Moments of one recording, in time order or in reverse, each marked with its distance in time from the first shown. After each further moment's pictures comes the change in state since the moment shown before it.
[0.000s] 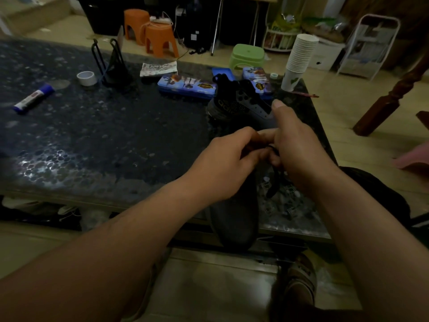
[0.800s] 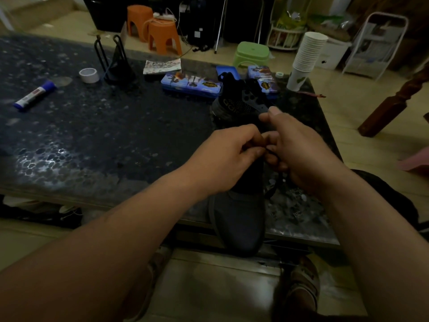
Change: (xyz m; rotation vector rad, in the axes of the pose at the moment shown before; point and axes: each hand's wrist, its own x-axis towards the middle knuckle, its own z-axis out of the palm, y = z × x) left_hand 0.012 -0.014 -0.016 0.088 -0.026 0.032; right_hand 0.016 0.003 0.005 0.063 -0.140 -0.039
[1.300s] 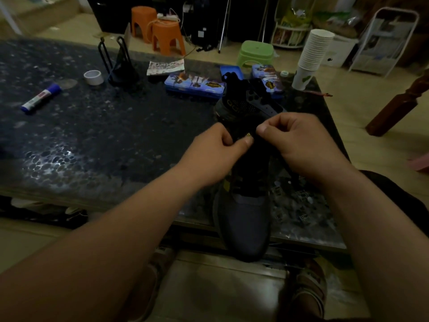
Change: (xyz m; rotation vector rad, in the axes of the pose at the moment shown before) left_hand 0.008 -0.020 -0.003 -0.007 0.106 -0.509; right_hand 0.014 0.006 -0.006 -0.283 0.133 -0.206
